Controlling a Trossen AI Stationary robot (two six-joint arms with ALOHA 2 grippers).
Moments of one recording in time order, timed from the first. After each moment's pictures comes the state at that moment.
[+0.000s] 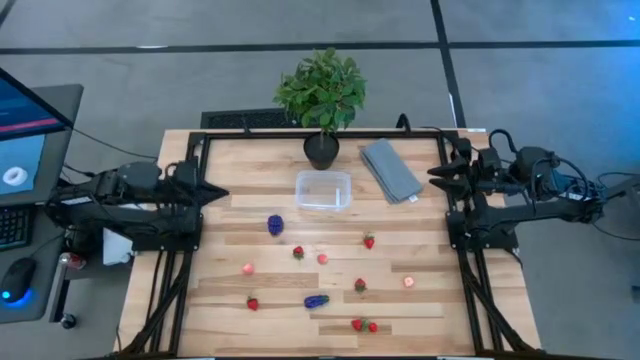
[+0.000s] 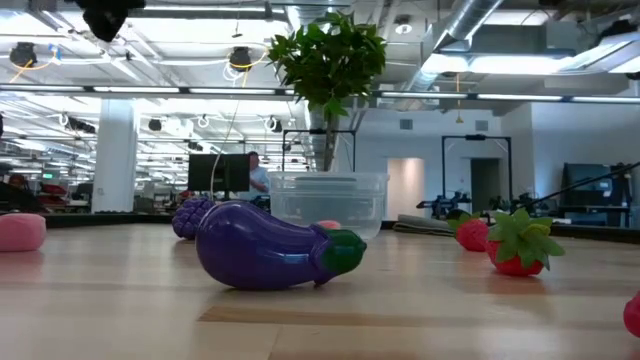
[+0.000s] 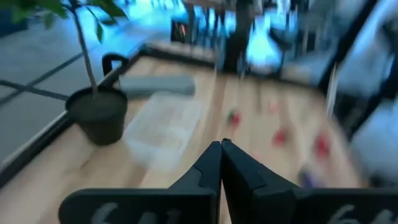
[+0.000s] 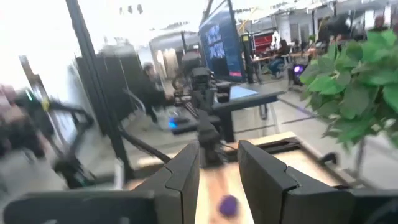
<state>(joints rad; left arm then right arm) 0.00 0.40 0.78 -0.64 -0.13 -0.24 0.00 0.40 0.78 -0.30 0.00 0.19</state>
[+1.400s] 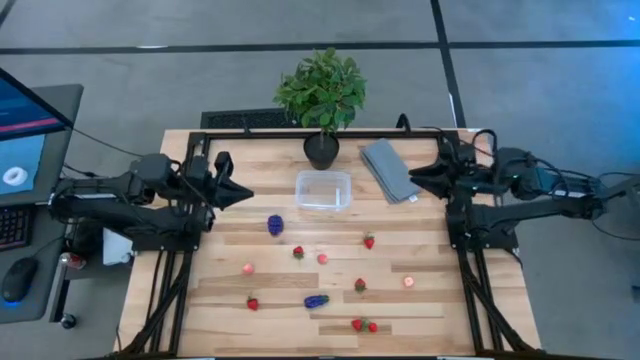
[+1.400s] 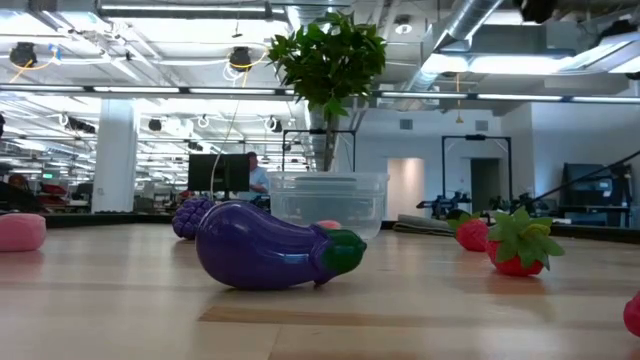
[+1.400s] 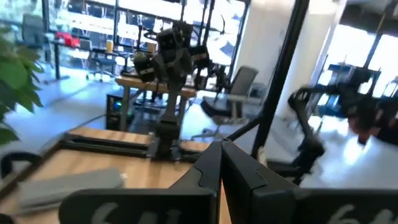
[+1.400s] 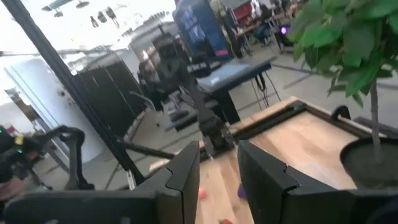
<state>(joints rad) 0.00 0.66 0.78 -0.02 0.11 -0.24 0.00 0.55 0.78 -0.26 0.06 0.40</state>
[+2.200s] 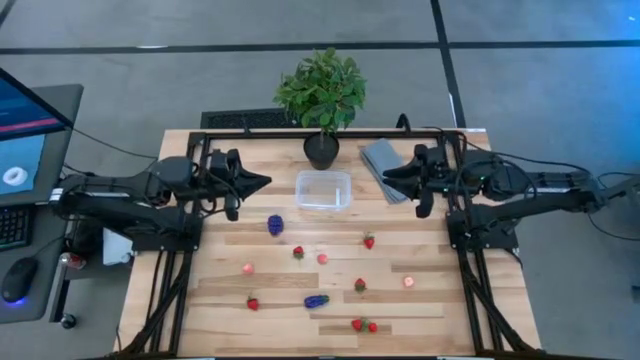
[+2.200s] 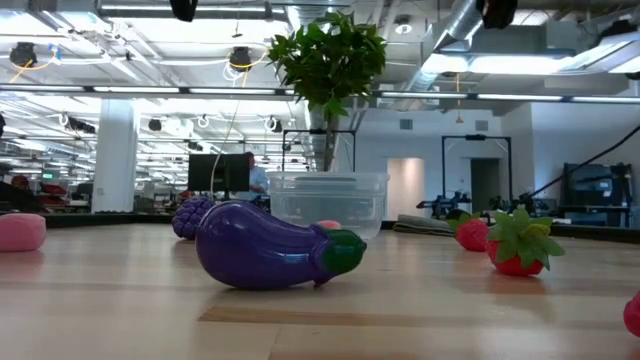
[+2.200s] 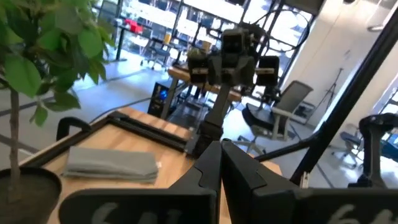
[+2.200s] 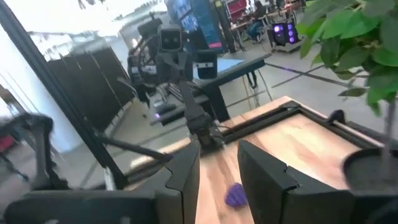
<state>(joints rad) 0.00 0.78 0.78 0.05 -0.14 -0.35 0.00 0.77 0.78 -0.05 0.08 0.36</state>
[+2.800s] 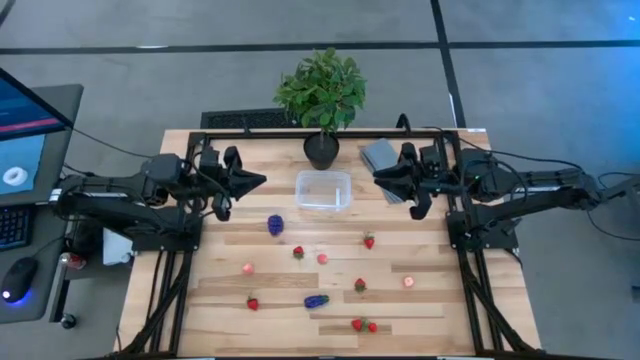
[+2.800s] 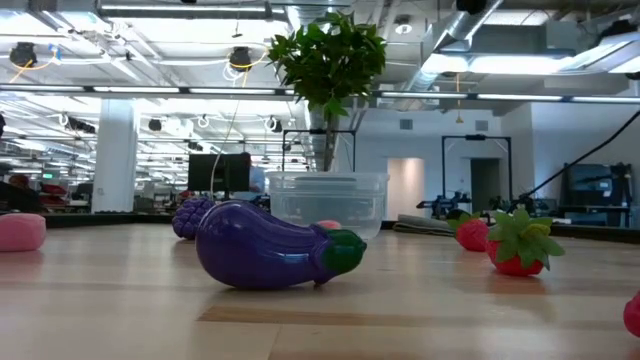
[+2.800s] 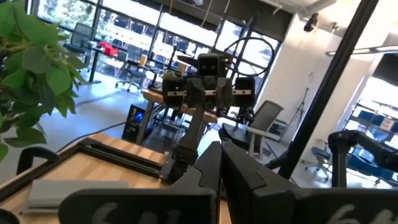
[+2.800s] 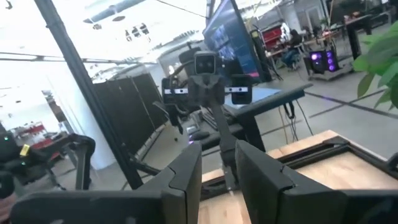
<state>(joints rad) 0.00 0.76 0.78 0.15 -0.07 -0.36 0.00 0.87 0.79 0.22 -0.03 0.33</state>
